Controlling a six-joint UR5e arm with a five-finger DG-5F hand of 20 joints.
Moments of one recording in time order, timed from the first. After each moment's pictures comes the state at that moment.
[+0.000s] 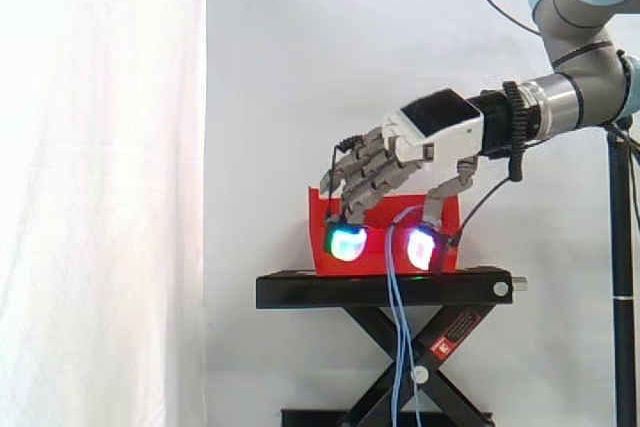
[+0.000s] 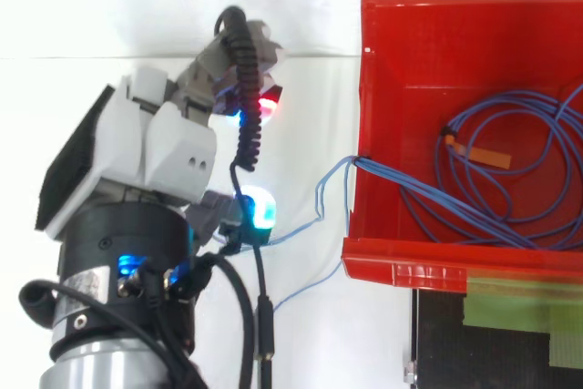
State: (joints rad) arm -0.13 -2.24 -0.84 -3.48 -1.87 -2.33
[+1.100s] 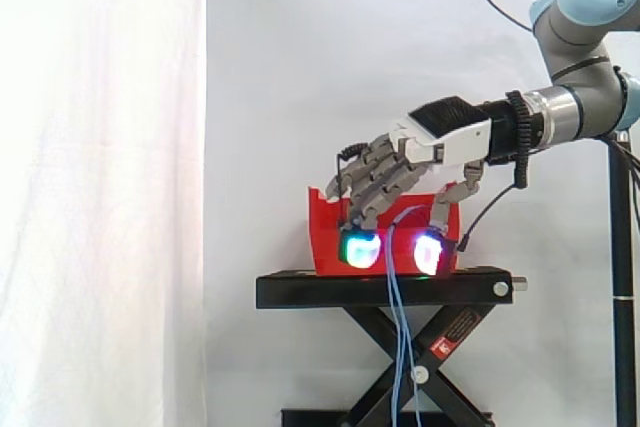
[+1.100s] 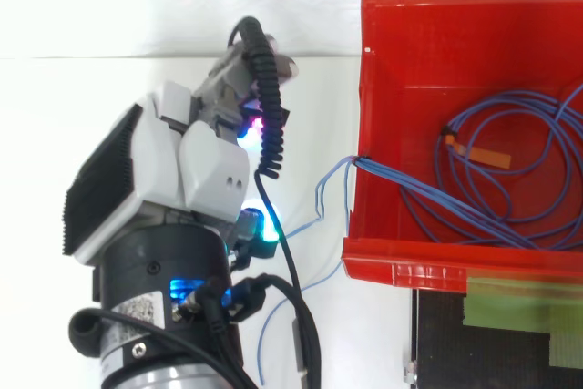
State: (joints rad) arm -0.18 -2.24 -0.86 -3.45 -2.00 -2.28
